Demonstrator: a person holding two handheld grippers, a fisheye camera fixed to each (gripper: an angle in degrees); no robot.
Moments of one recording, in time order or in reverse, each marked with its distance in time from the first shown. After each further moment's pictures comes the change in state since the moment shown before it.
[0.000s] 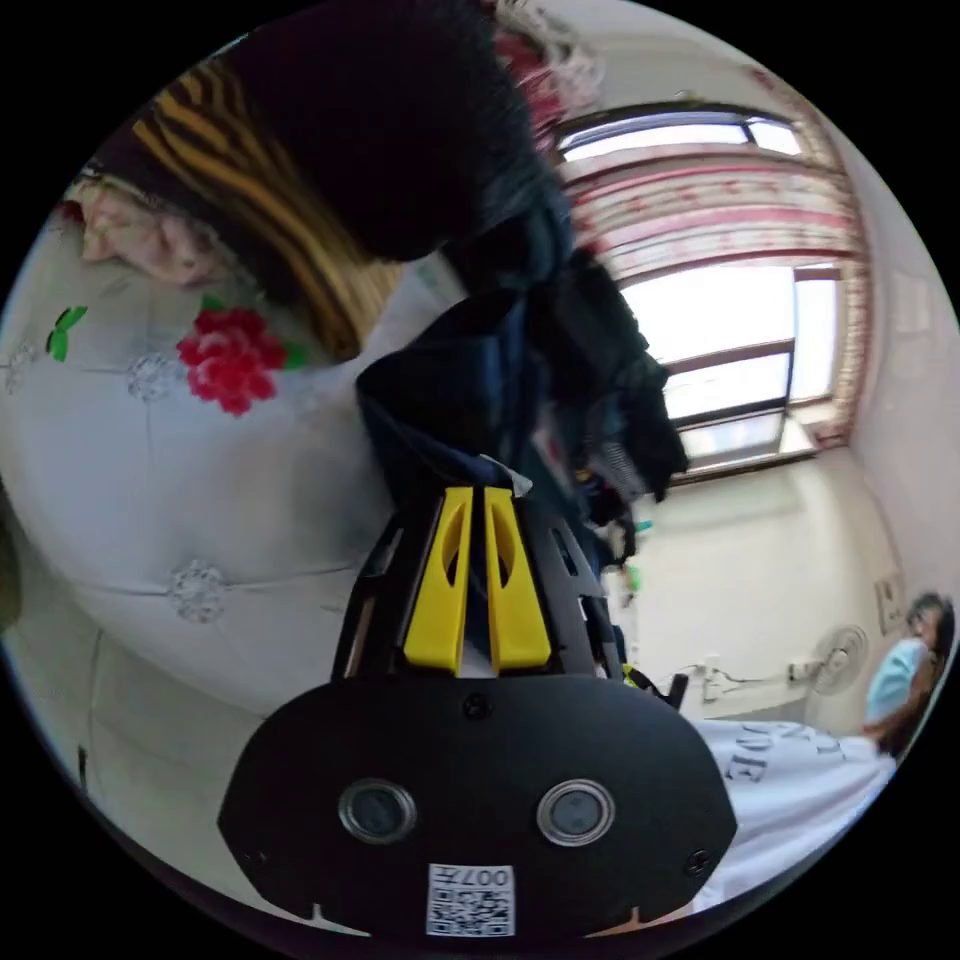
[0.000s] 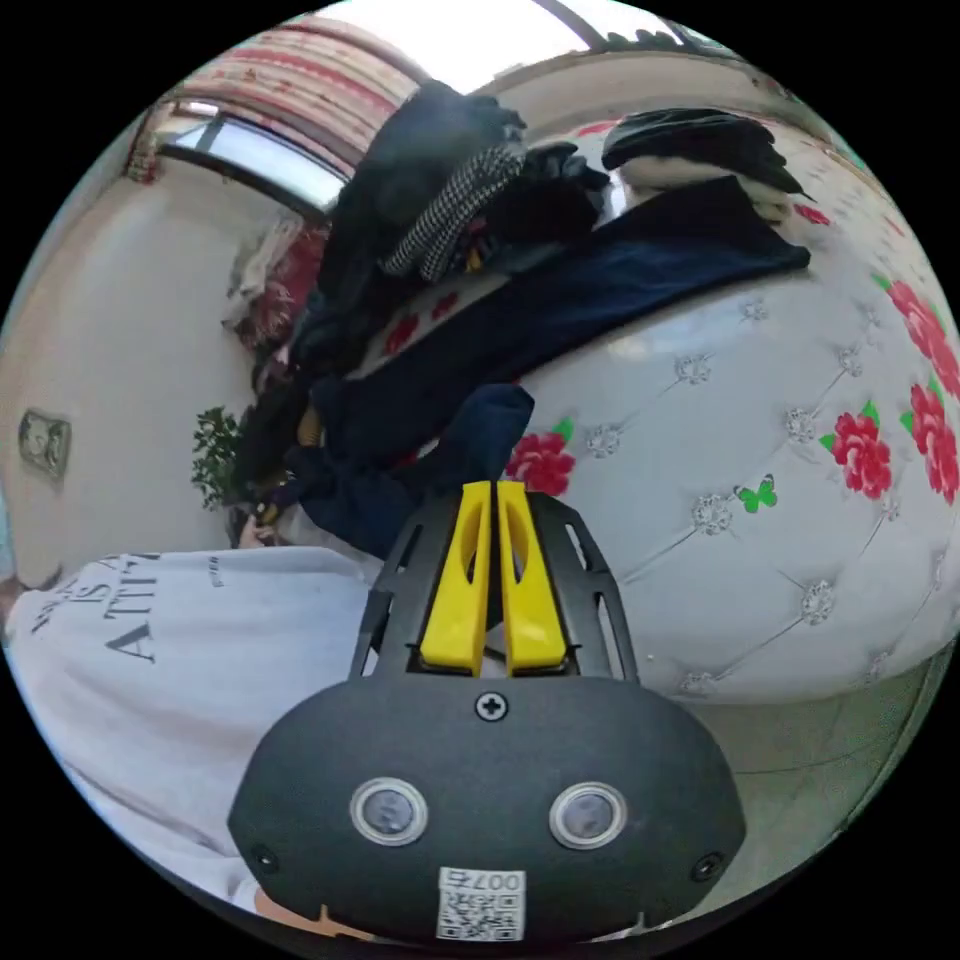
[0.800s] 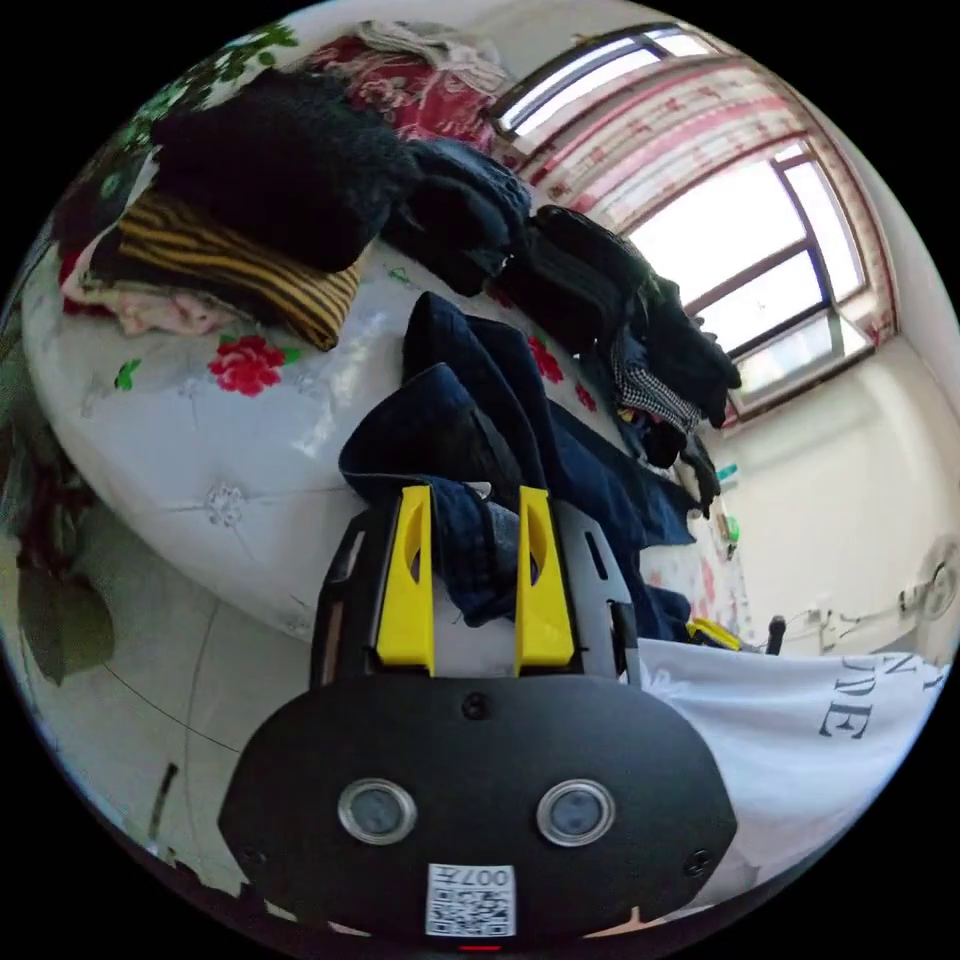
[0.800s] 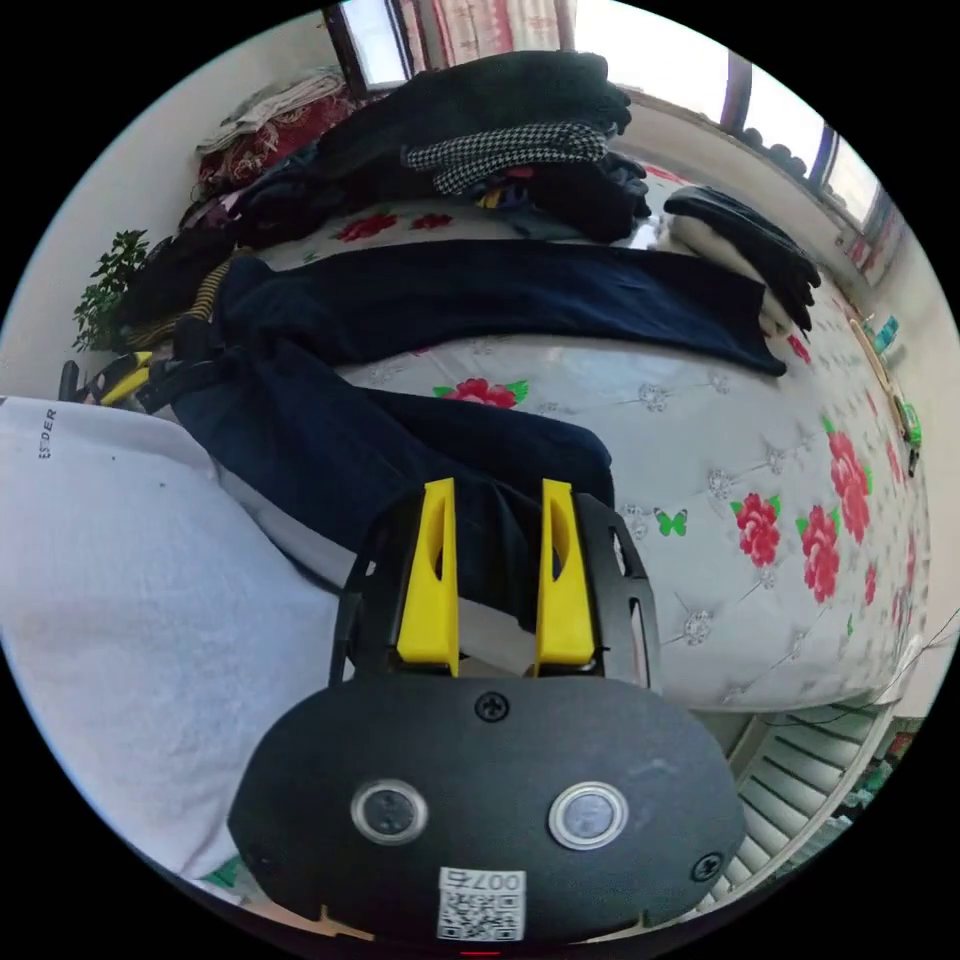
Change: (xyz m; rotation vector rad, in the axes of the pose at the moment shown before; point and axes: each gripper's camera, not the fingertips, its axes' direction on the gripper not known) left arm 0.067 0.152 0.016 -0.008 -0.290 0.208; right arm -0.040 0.023 0.008 -0.118 0.475 -0.316
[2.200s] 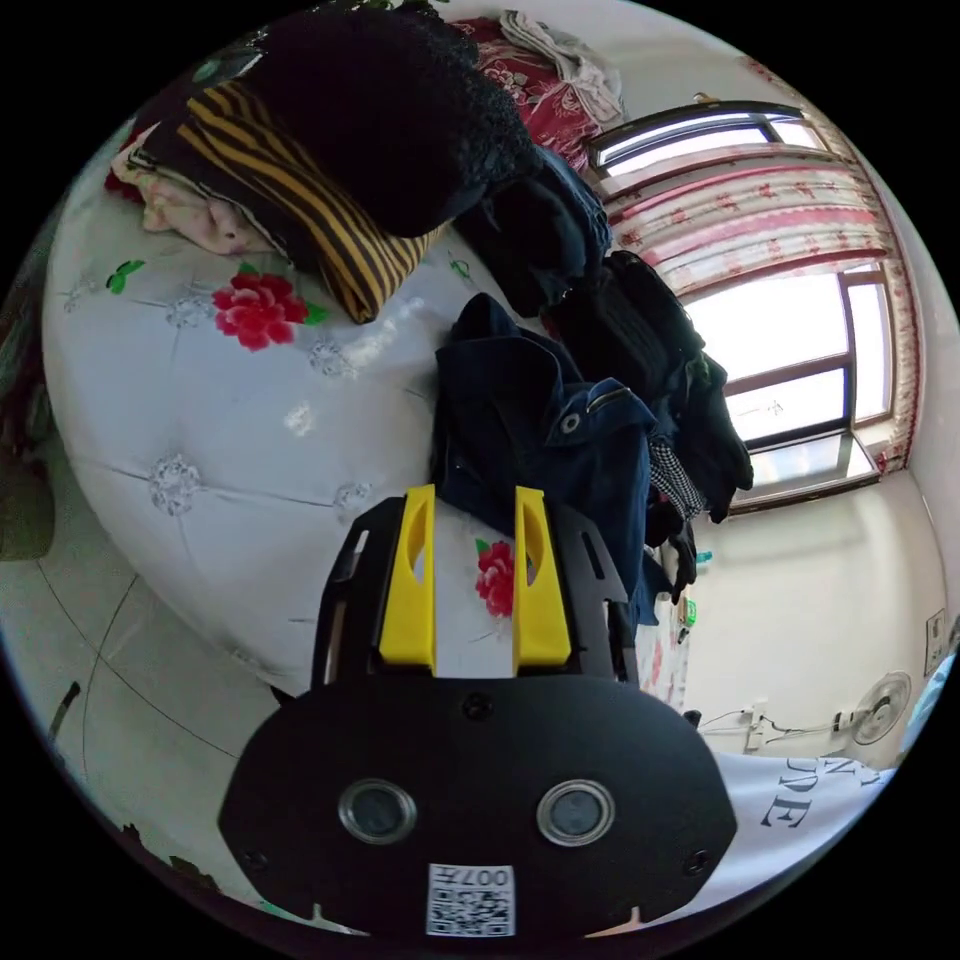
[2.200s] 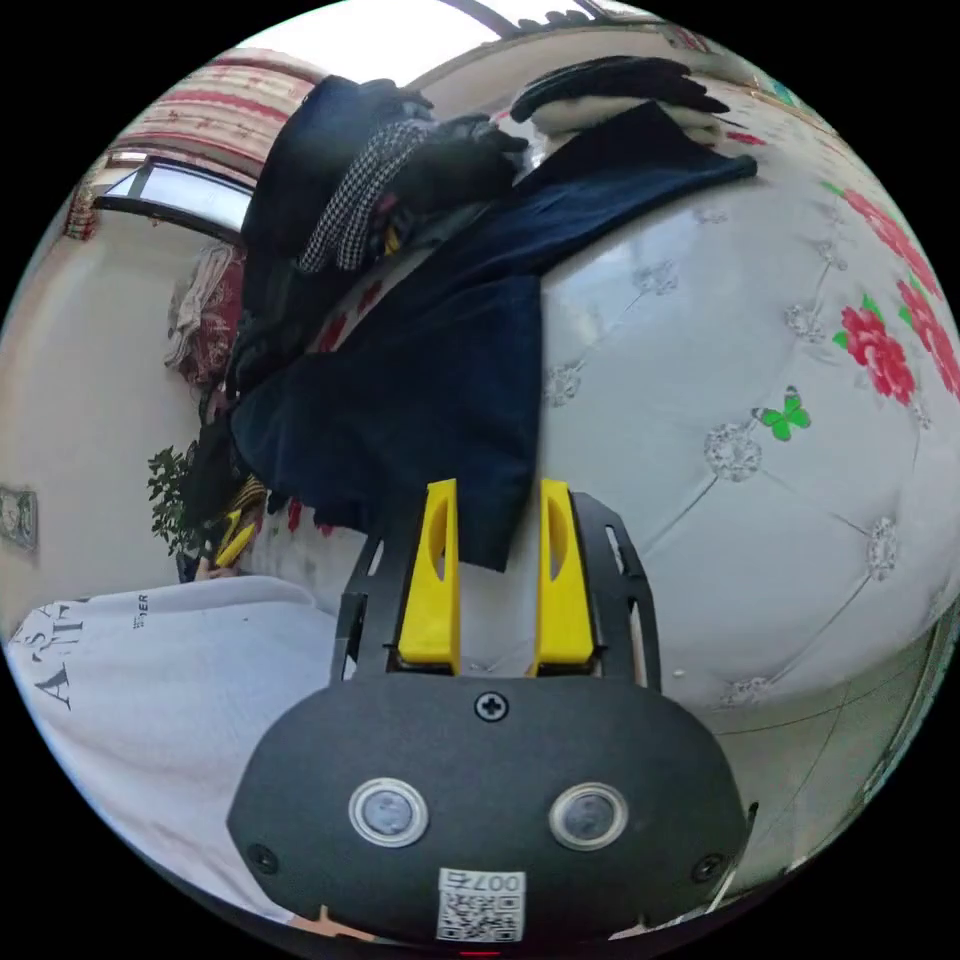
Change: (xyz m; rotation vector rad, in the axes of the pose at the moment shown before) left arm -0.097 -0.007 -0.020 0.058 0.076 -0.284; right arm 0.114 -0.030 -0.038 0.100 -0.414 0.481
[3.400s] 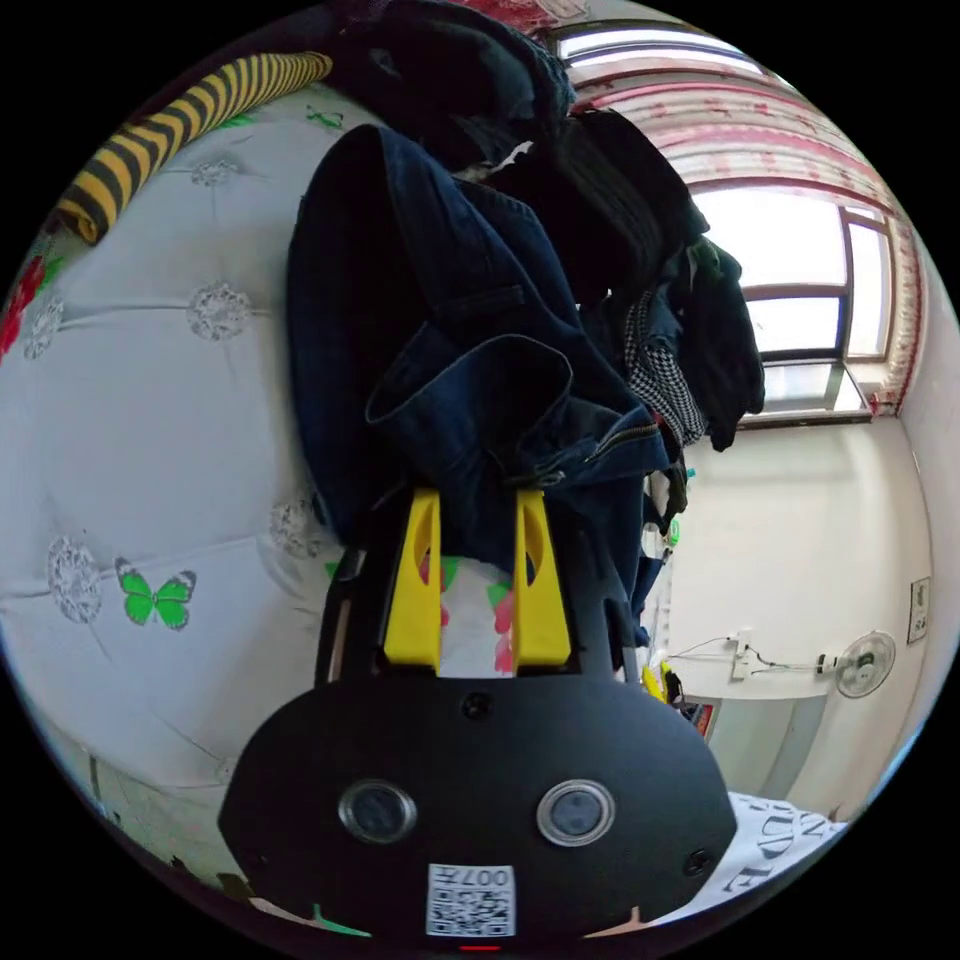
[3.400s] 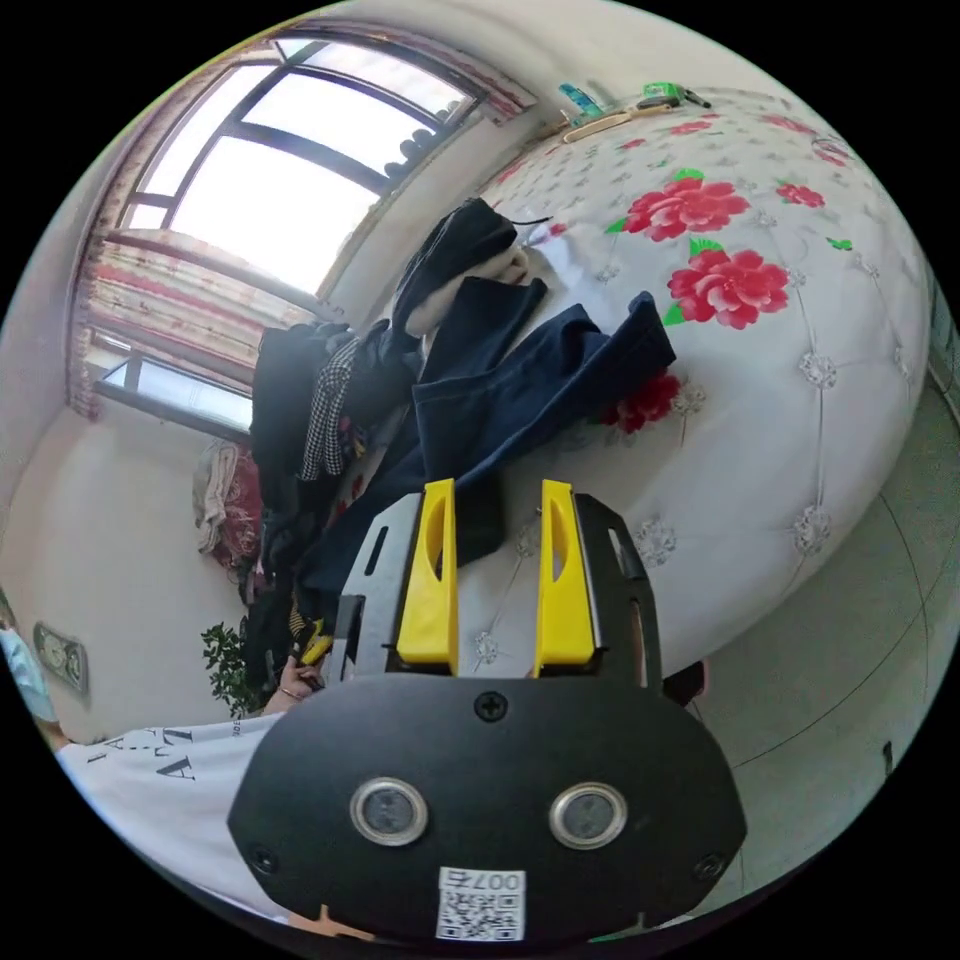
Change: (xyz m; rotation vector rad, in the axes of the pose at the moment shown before) left arm 0.100 0.023 0.067 -0.284 0.090 0.084; right arm 0.158 0.006 -0.204 0.403 -0.081 0.313
